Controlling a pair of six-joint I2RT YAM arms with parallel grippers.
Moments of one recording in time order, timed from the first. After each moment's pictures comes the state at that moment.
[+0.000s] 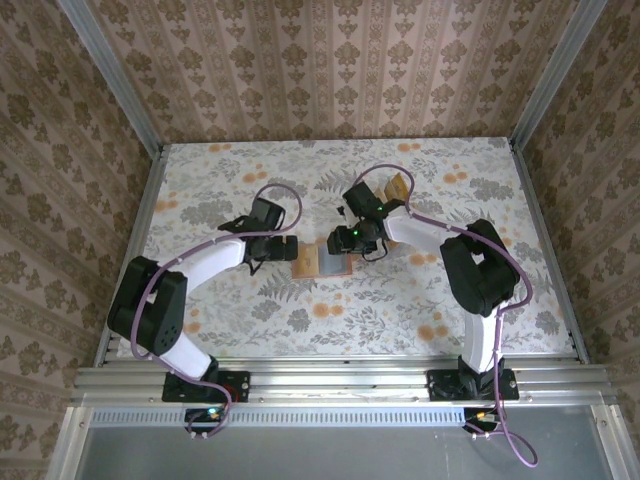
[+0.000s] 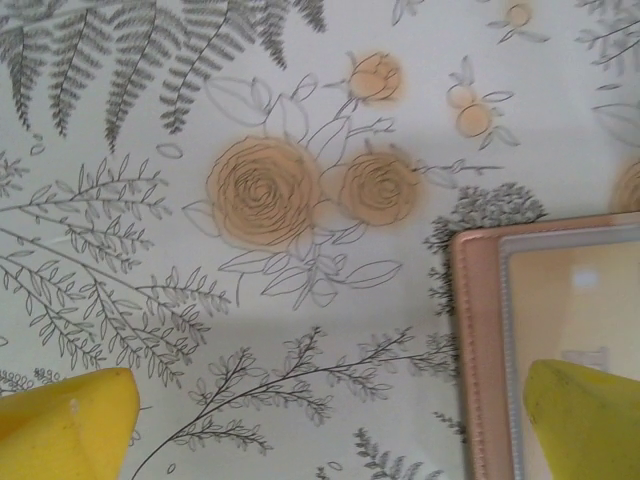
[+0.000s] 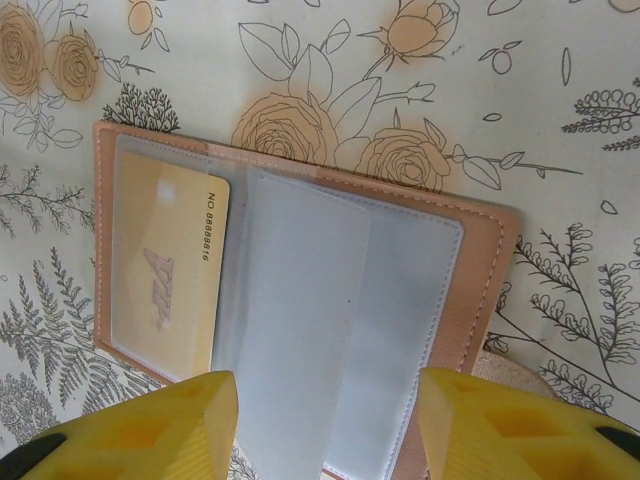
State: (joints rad) left arm -0.53 1.58 0.96 -0.46 -0.13 -0.40; right arm 0.55 1.92 1.32 -0.53 -0.28 0.45
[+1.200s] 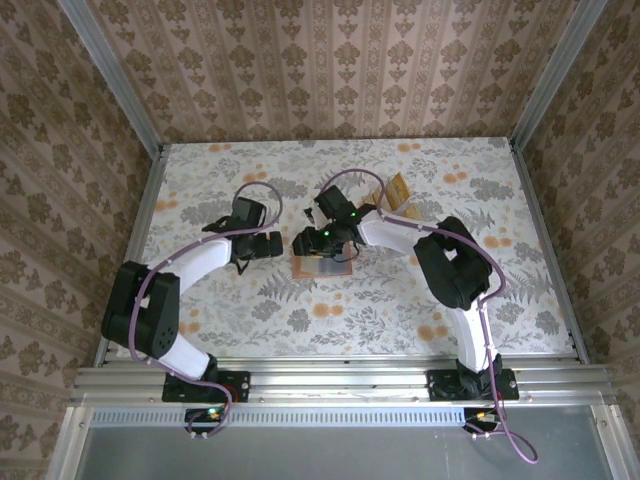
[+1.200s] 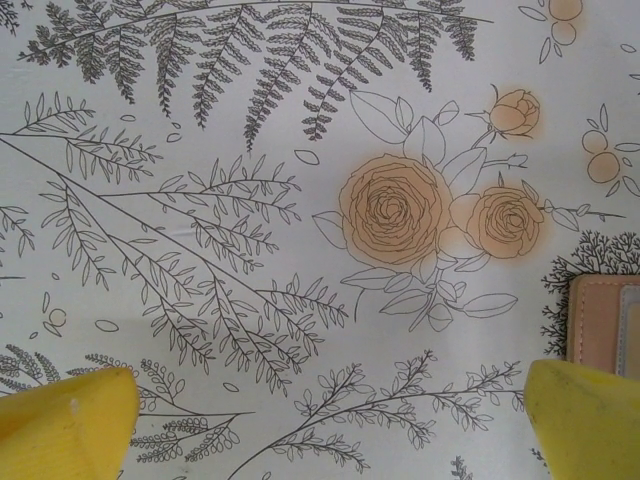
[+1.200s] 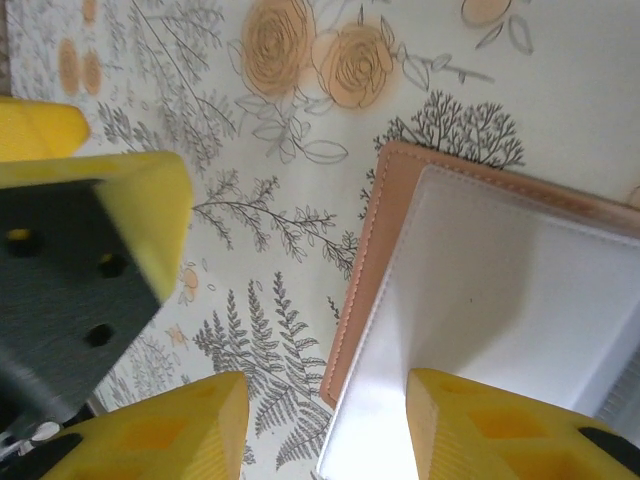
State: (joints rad) left arm -0.40 1.54 0.90 -0.43 -0.11 -0.42; right arm 0.66 2.08 1.46 -0.37 -0.48 0.60
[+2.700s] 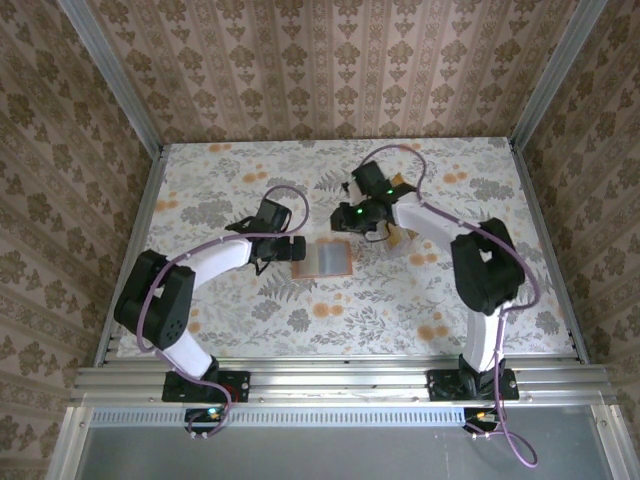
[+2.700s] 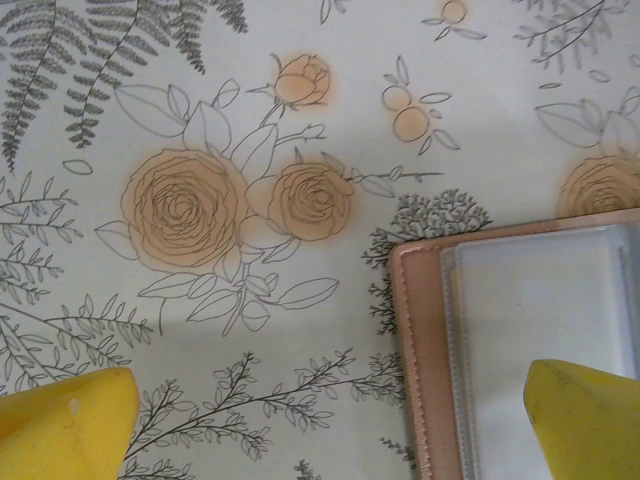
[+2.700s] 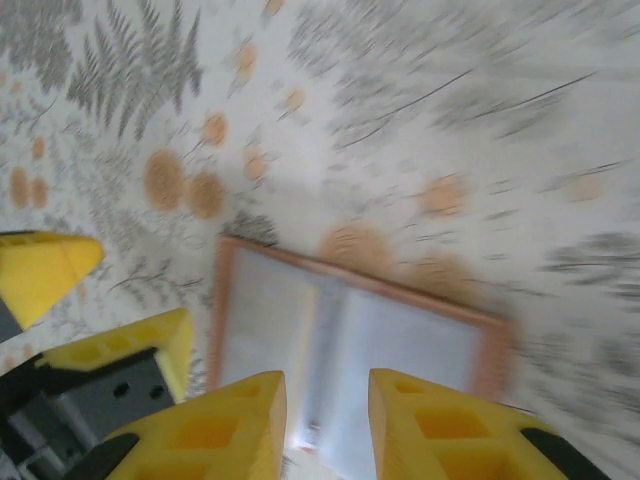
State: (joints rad) left arm -0.55 1.63 0.95 -0.39 -0.09 -0.41; right arm 0.45 1.88 1.44 -0.55 -0.32 0.45
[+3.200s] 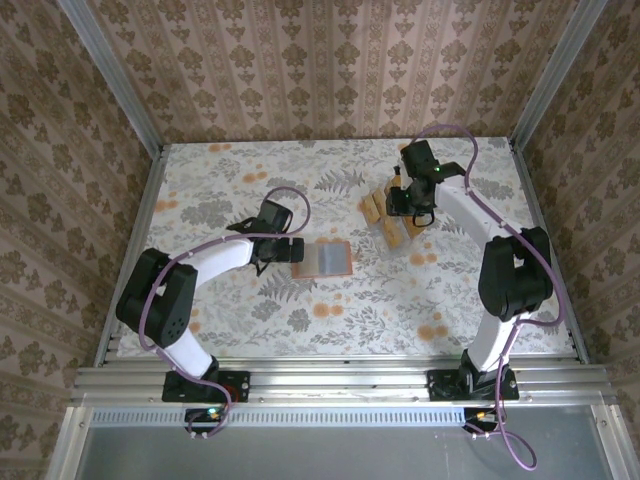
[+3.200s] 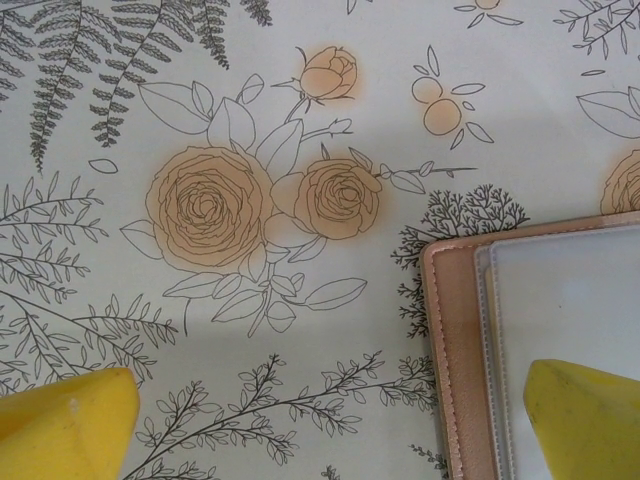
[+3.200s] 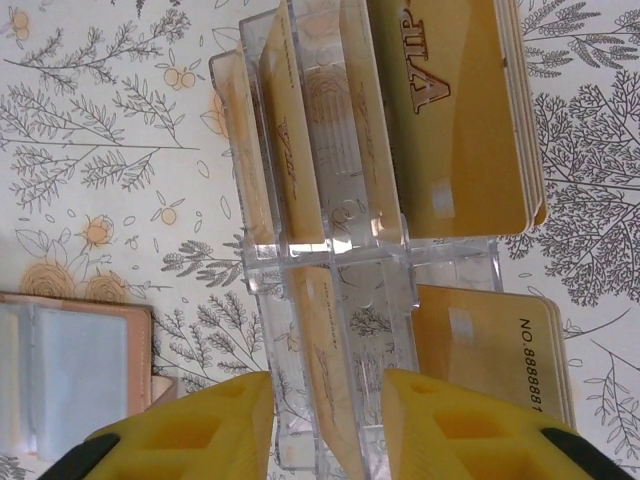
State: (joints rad) left arm -0.56 1.64 0.95 -0.40 -0.14 -0.38; right arm 0.25 1.80 1.49 -0.82 -0.07 0.23
